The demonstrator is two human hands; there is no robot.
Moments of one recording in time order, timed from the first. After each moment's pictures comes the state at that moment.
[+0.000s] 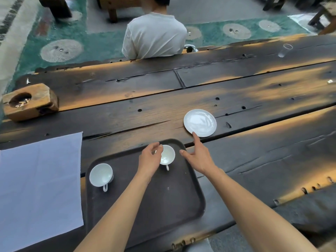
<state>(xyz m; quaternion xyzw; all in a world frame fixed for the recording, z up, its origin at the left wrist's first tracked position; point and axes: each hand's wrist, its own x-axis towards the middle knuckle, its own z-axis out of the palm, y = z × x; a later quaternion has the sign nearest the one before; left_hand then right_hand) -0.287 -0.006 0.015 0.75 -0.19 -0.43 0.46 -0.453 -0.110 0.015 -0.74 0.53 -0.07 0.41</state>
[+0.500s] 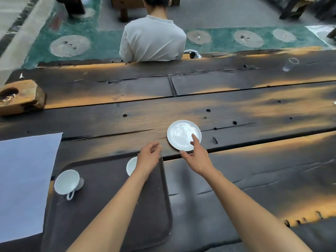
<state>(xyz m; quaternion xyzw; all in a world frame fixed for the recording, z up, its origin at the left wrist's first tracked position) -0.355 -0.112 0.019 0.77 -0.15 -0.42 0.46 -0.517 -0.222 0.021 -0.75 0.51 -0.05 0.42</state>
